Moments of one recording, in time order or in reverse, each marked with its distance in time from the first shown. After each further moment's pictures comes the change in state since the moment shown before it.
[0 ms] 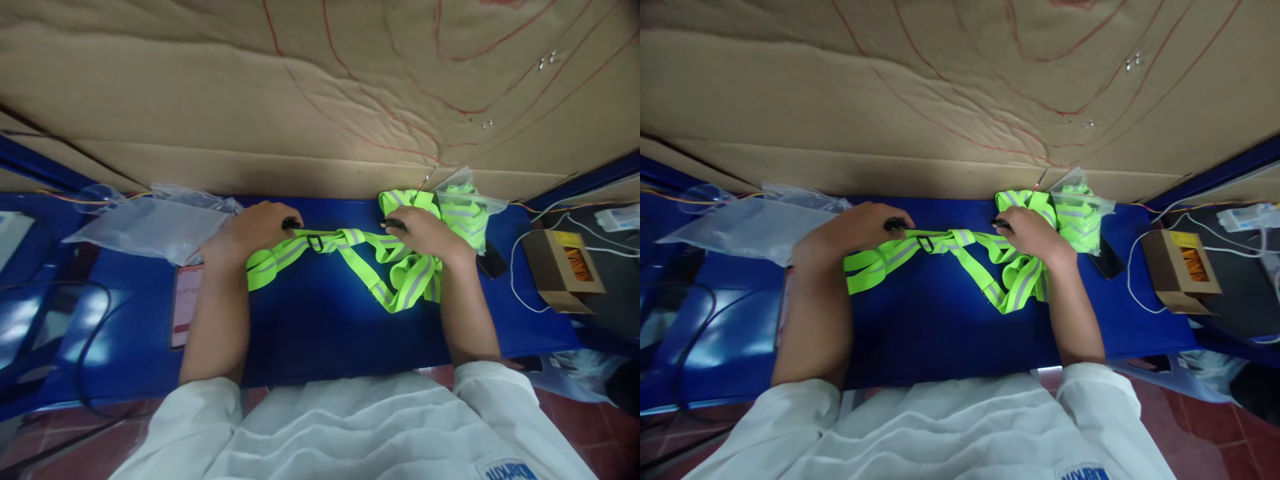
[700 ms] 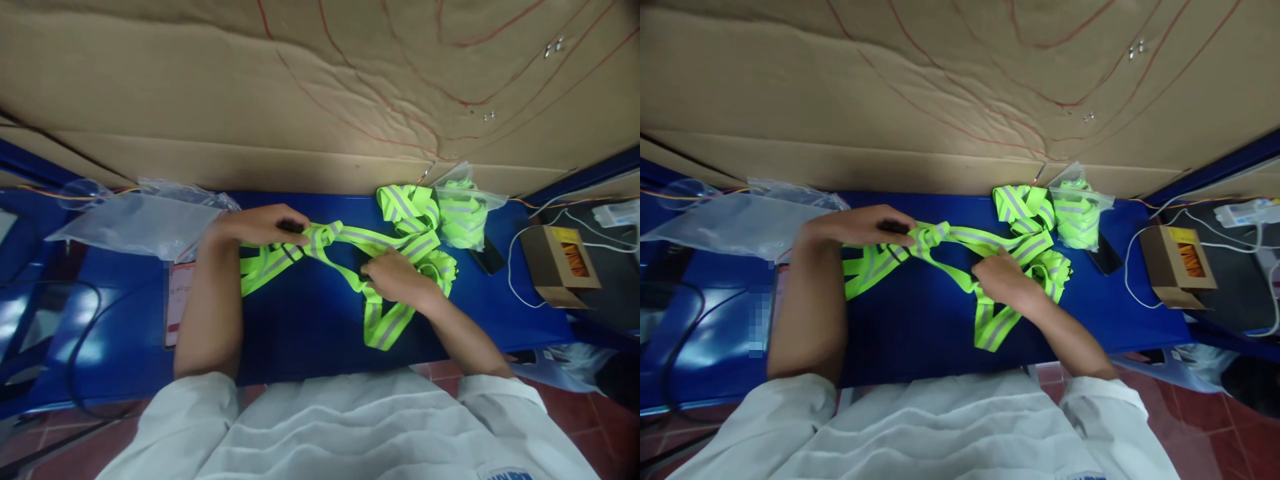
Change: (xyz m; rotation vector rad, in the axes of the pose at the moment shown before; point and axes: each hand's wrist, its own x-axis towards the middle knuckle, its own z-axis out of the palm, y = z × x) left_hand 0.022 -0.013 0.006 -0.384 -0.305 0.357; right_hand -0.031 -0.075 0.049 -0.156 -0.392 -0.081
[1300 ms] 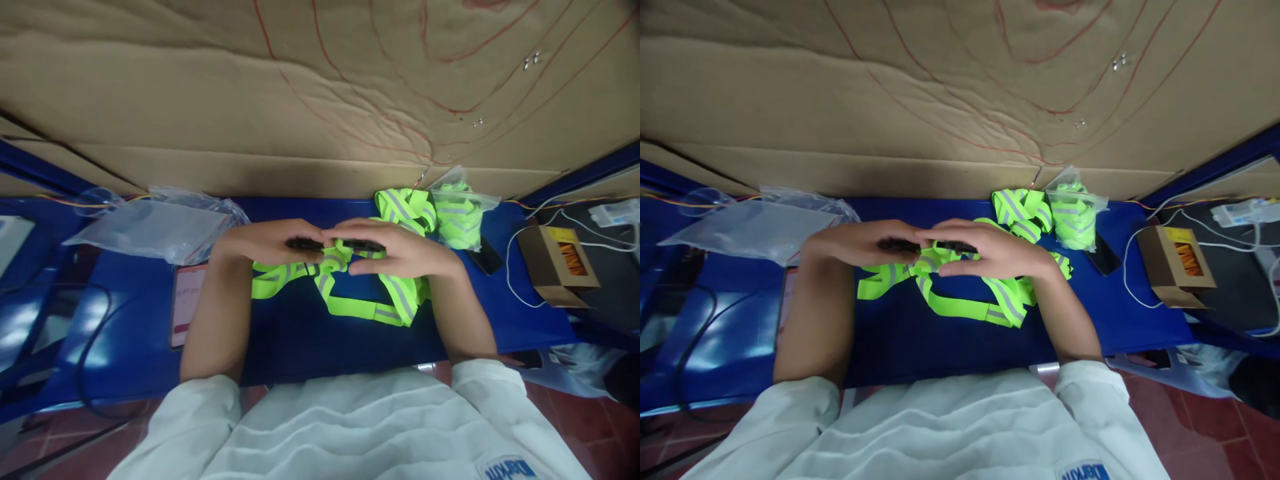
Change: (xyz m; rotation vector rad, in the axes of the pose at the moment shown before) left_hand -0.013 0.058 0.012 -0.077 -0.014 0.144; right_hand -0.011 0.018 -0.065 0.582 0.401 -0.600
